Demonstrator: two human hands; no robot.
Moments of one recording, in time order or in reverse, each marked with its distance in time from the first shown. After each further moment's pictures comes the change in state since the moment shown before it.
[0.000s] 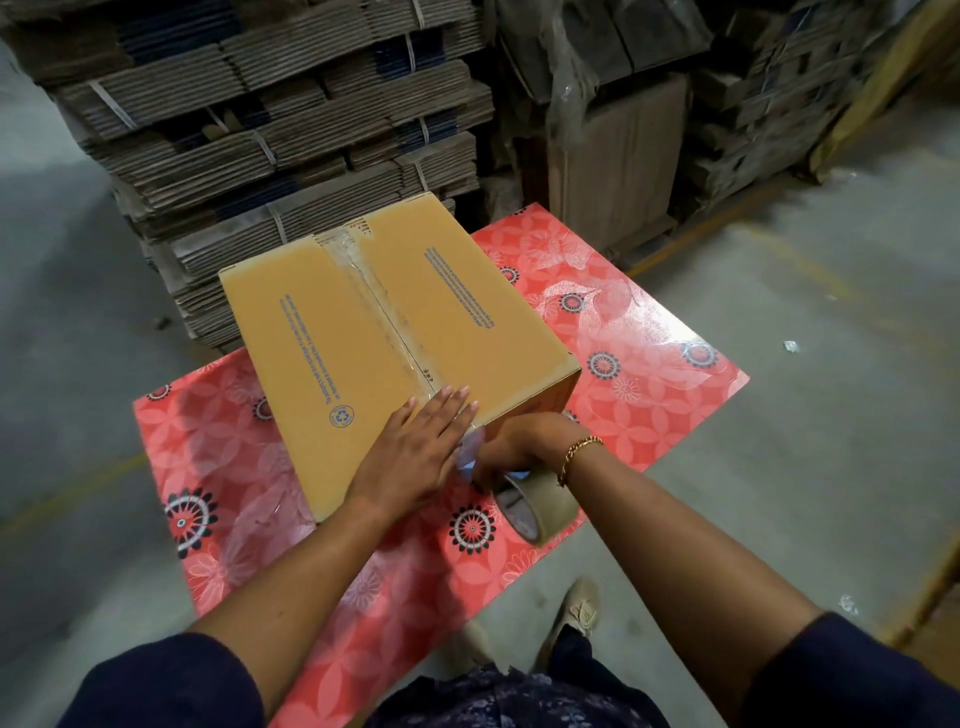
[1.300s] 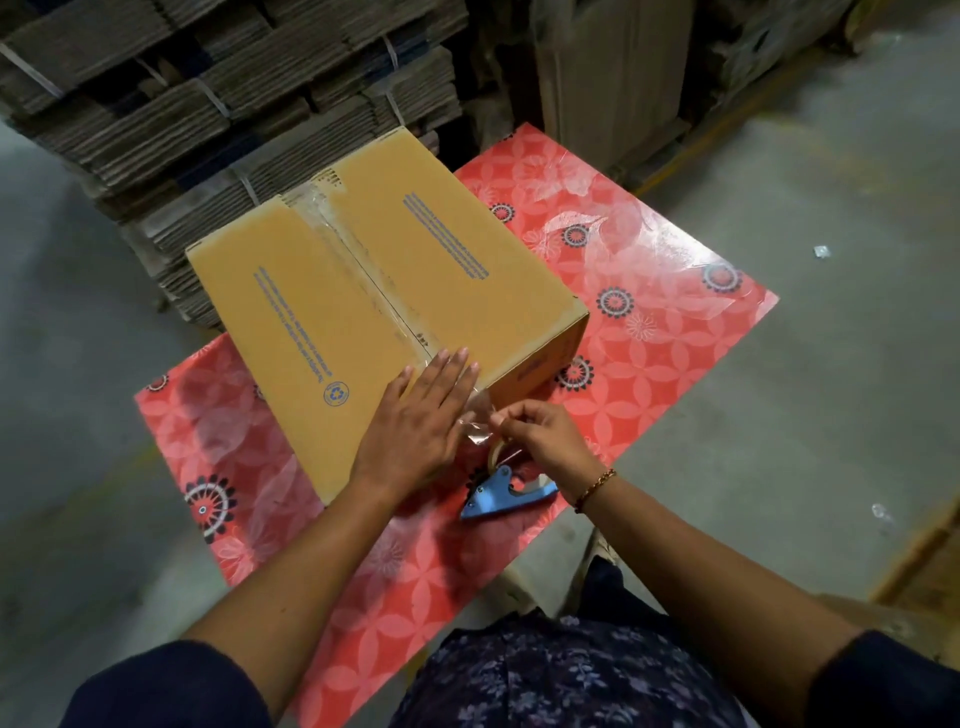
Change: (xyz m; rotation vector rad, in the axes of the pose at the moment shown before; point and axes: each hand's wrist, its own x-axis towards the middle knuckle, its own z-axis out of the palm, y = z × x) left_hand 0.001 0.003 -0.005 0.021 -0.031 0.004; right_hand 0.059 0.054 0.105 1.378 0.441 -0.214
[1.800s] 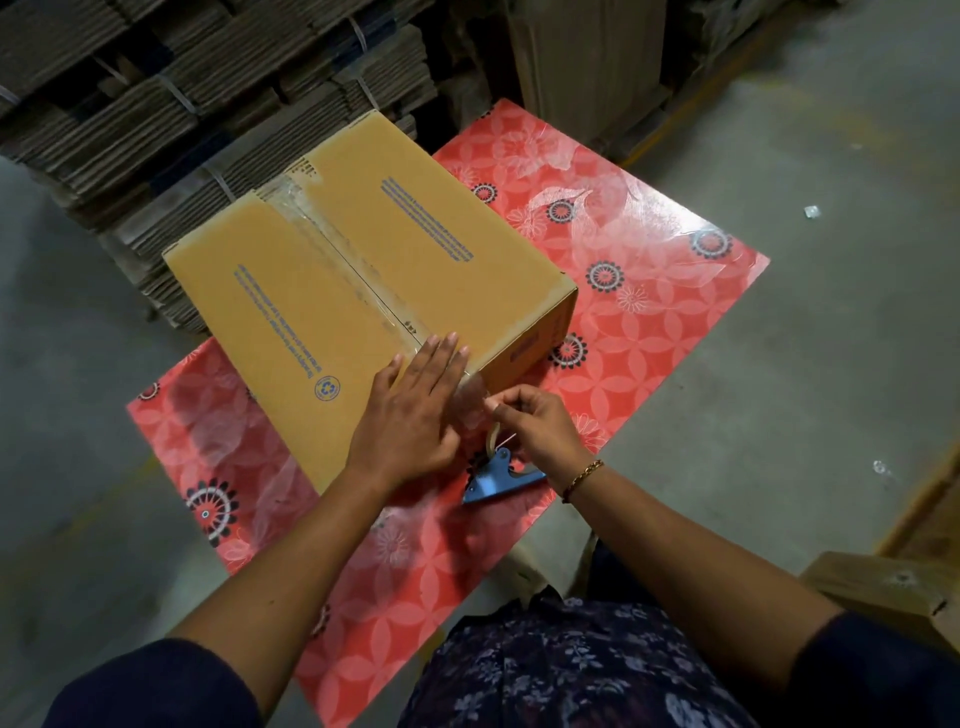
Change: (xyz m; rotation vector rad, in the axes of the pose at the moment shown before) left_hand -0.001 -0.003 -0.007 -0.036 -0.082 0.015; right_hand 0.002 0.017 0.012 0.078 0.128 -0.099
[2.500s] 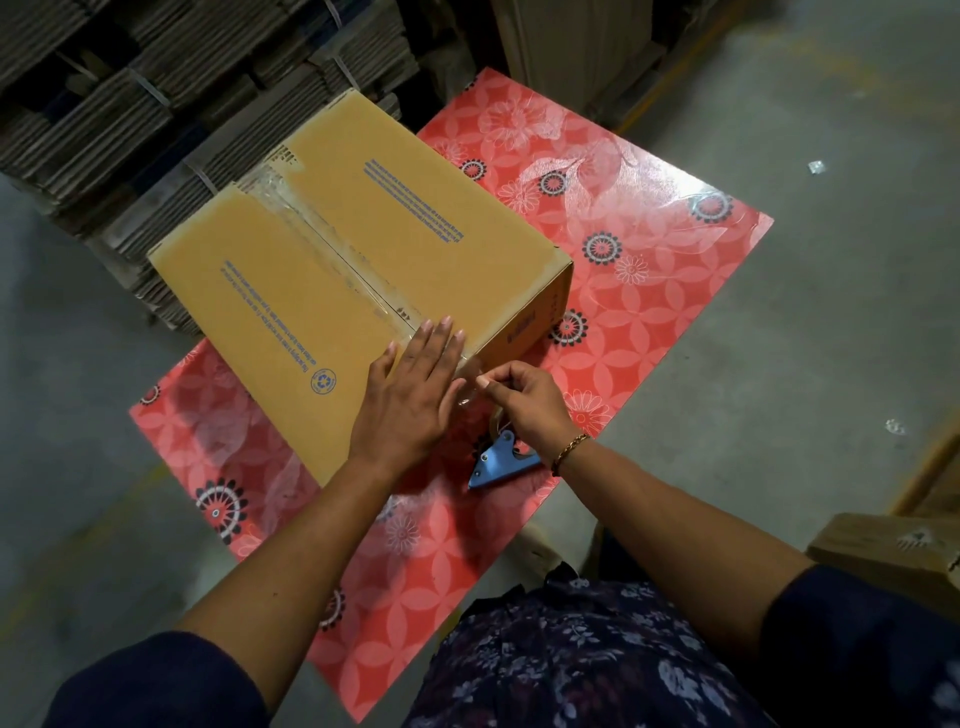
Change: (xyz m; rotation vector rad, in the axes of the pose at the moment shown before) left_hand 0.003 -0.002 0.015 0.015 0.112 -0.018; right_hand 0.010 0.003 0.012 -0.035 0.048 -0.024
